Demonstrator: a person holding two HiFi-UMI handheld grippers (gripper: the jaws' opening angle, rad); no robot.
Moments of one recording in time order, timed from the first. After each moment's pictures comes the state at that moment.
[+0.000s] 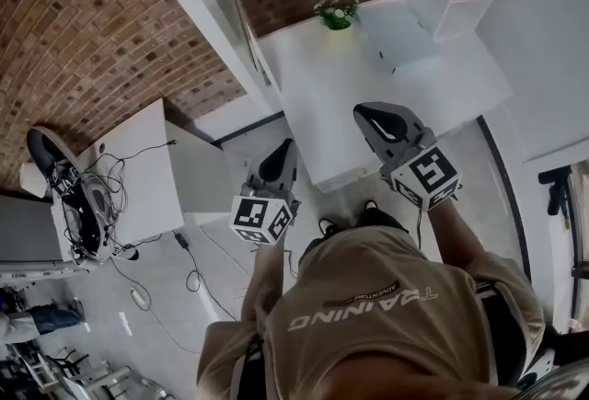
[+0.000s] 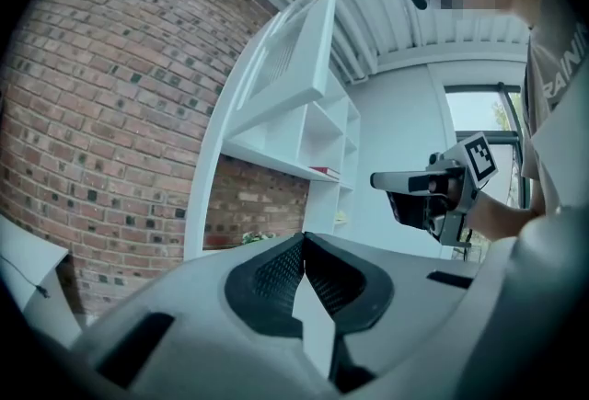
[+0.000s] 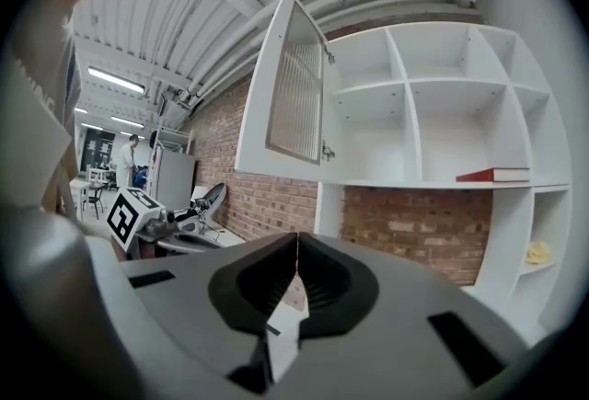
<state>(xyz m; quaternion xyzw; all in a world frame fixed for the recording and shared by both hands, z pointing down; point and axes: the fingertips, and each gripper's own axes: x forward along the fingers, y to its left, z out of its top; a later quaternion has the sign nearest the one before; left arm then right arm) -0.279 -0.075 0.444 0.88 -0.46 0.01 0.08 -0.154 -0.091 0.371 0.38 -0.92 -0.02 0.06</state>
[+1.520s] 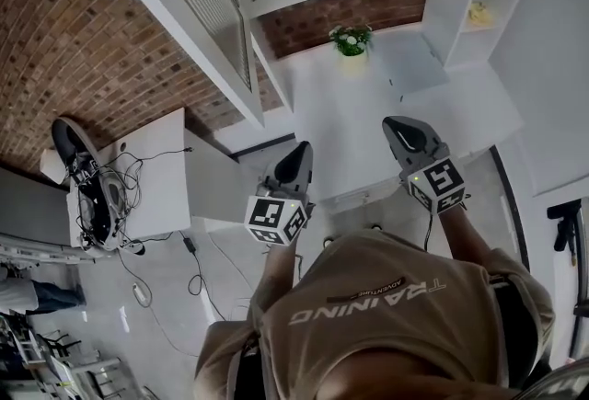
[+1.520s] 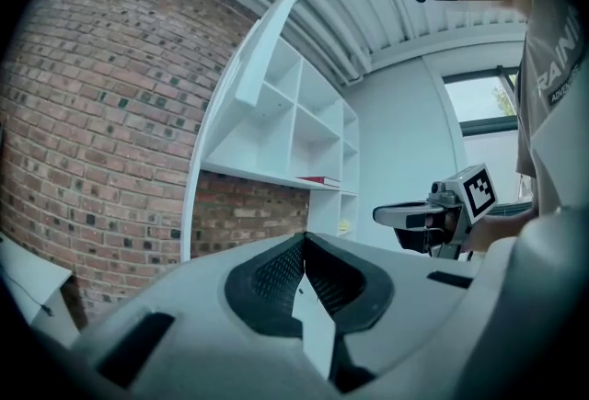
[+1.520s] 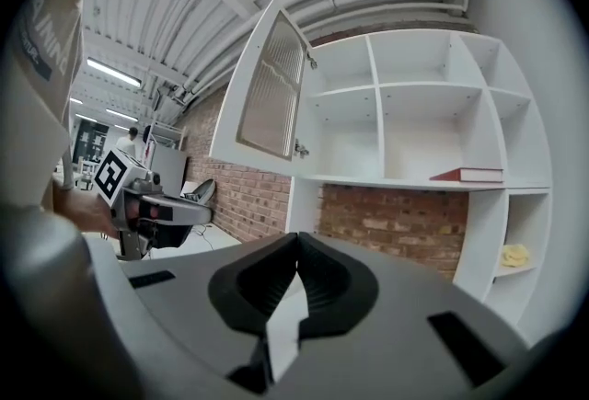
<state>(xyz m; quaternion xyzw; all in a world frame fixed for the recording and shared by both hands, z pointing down) -0.223 -0.084 0.404 0.87 -0.49 0.00 0.05 -0.068 -0.114 0.390 0.40 -0.91 -0.03 0.06</state>
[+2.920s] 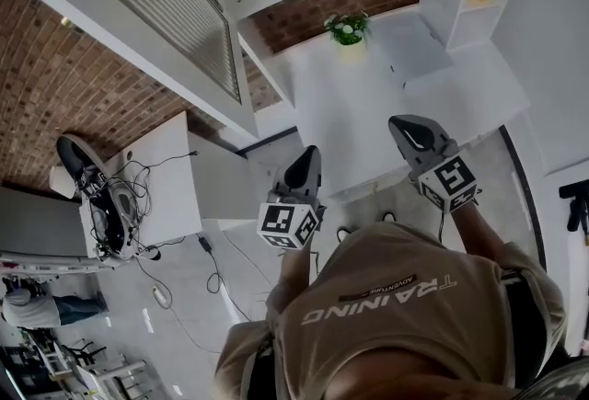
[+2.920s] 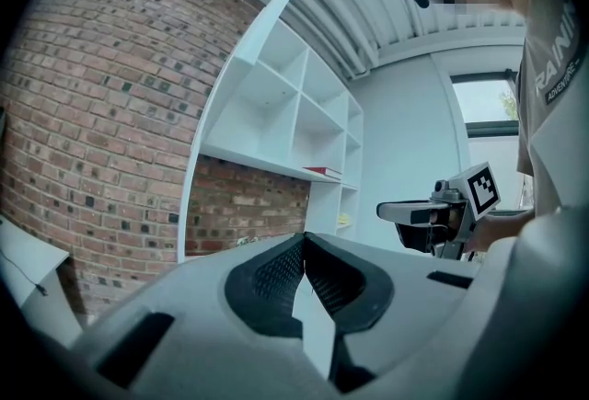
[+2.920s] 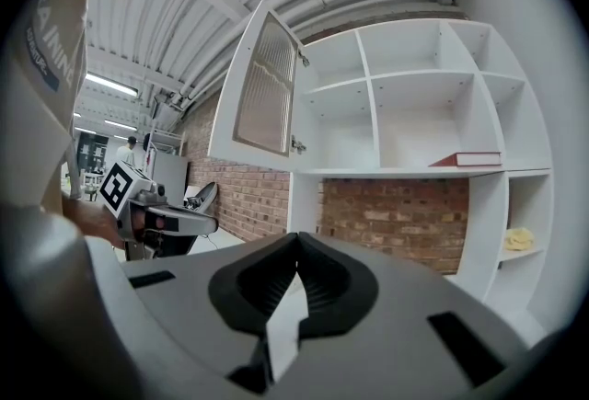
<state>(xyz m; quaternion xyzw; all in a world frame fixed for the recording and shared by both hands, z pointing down) -0.211 -0.089 0.428 0.87 -0.49 0.01 0.08 -0.056 -0.116 0.405 0.39 -0.92 0.00 0.05</state>
